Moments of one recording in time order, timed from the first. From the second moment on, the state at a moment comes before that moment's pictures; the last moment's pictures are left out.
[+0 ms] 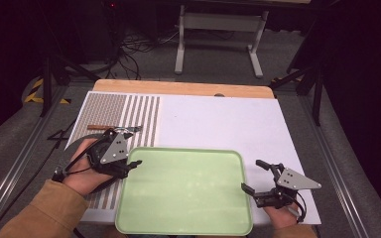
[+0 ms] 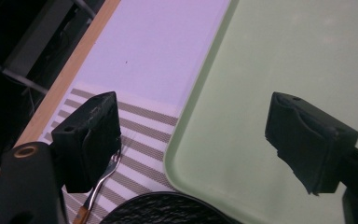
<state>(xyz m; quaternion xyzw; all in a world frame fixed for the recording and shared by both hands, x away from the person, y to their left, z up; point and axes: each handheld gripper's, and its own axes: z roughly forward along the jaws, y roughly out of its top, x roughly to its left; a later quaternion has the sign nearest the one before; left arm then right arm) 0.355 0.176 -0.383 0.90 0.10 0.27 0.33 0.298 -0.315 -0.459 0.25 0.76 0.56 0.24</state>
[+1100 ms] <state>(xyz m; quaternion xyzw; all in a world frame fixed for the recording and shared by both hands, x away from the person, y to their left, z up) 0.414 0.192 -0.373 0.94 0.06 0.31 0.16 0.297 -0.317 -0.461 0.25 0.76 0.55 0.24</state>
